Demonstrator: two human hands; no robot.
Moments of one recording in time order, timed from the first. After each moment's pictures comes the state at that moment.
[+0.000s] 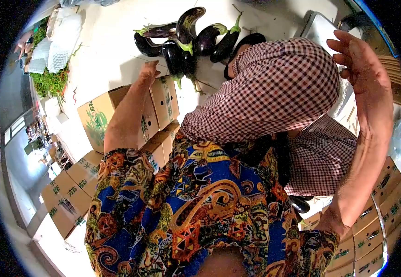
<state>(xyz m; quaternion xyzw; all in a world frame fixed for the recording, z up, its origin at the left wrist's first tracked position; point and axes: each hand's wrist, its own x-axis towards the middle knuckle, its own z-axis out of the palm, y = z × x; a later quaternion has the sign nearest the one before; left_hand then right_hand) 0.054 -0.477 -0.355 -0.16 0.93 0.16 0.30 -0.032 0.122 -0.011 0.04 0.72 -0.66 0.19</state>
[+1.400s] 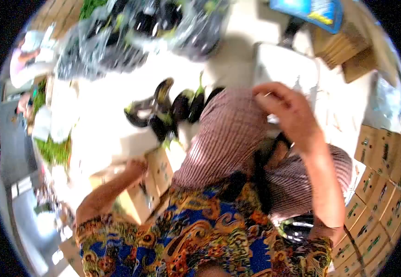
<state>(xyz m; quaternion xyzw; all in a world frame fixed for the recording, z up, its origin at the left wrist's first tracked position) 0.122 -0.442 -0.169 0.35 0.75 -0.32 0.46 -0.002 0.101 -0.004 0.07 0.77 -0.61 0.18</state>
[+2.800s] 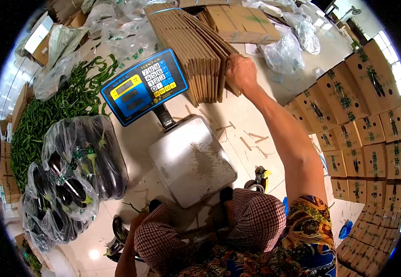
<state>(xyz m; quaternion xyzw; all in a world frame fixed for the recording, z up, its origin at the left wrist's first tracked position) -0.153 -0.151 -0.213 0.19 0.82 0.30 0.44 -0.184 0.467 -0.055 0.28 0.93 -0.02 -0.25</state>
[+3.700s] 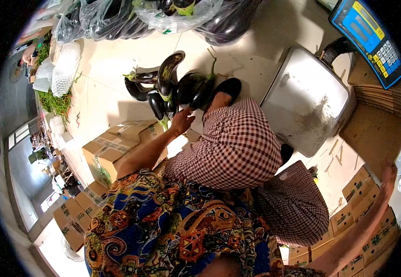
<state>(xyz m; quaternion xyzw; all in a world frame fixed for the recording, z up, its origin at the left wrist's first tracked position) 0.023 -0.252 -0.307 -0.07 0.92 0.28 0.26 -0.041 0.683 -0.143 0.22 0.90 -0.38 0.06</state>
